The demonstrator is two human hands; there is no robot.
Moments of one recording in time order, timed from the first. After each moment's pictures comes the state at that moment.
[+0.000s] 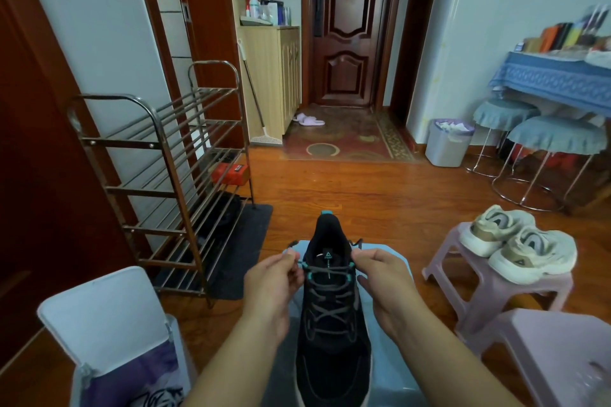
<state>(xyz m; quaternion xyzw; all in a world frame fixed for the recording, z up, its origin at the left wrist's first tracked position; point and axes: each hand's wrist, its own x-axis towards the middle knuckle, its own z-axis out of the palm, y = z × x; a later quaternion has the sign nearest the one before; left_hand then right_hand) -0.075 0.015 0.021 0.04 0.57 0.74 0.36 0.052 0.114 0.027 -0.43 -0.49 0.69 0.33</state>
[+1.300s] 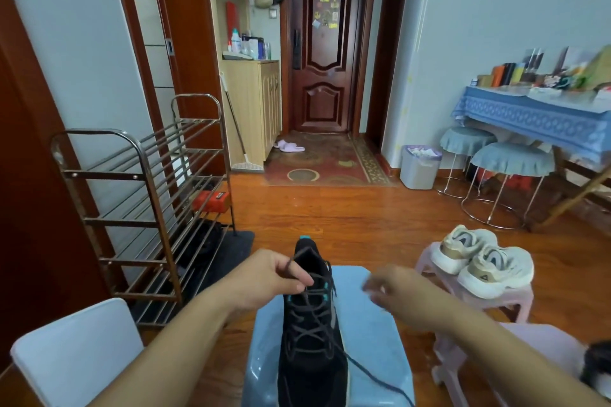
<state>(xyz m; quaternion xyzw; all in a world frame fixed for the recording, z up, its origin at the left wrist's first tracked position) -0.106 0.014 0.085 0.52 0.67 0.39 0.37 0.132 0.151 0.080 -0.36 -0.91 0.19 0.00</state>
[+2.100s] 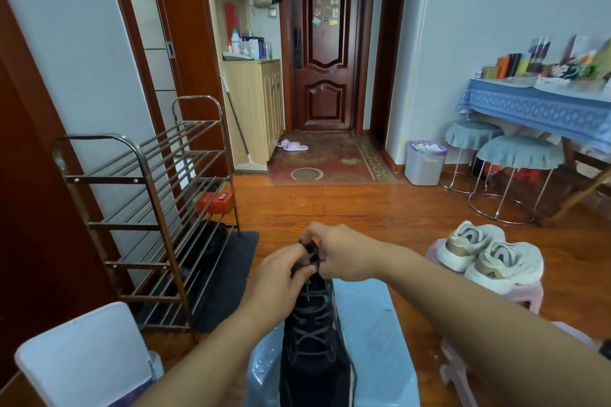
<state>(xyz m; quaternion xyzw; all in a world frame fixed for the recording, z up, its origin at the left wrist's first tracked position) -0.087 0.038 0.045 0.58 0.69 0.43 0.03 0.039 0.161 0.114 -0.21 -0.95 0.21 0.01</state>
